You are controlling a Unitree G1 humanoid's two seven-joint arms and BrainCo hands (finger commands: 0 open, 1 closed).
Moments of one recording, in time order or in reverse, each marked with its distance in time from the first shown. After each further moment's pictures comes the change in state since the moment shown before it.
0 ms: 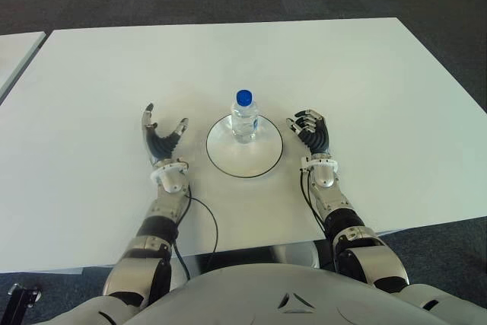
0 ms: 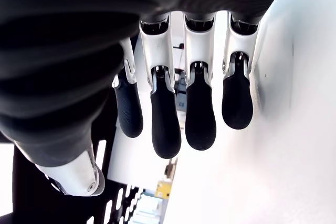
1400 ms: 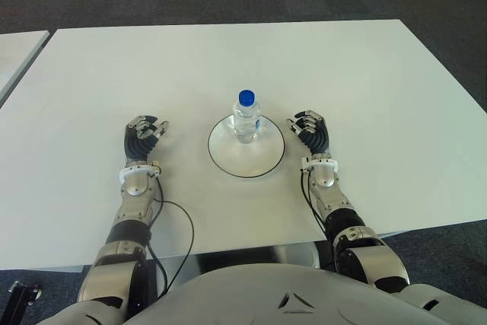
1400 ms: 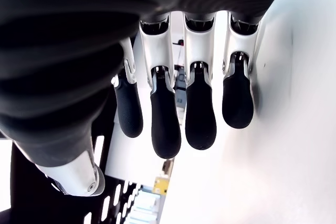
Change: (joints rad) left arm 0.056 0.123 0.033 -0.067 -0.135 0.108 -0.474; right arm 0.000 -0.003 0.000 -0.002 -0.001 0.014 0.006
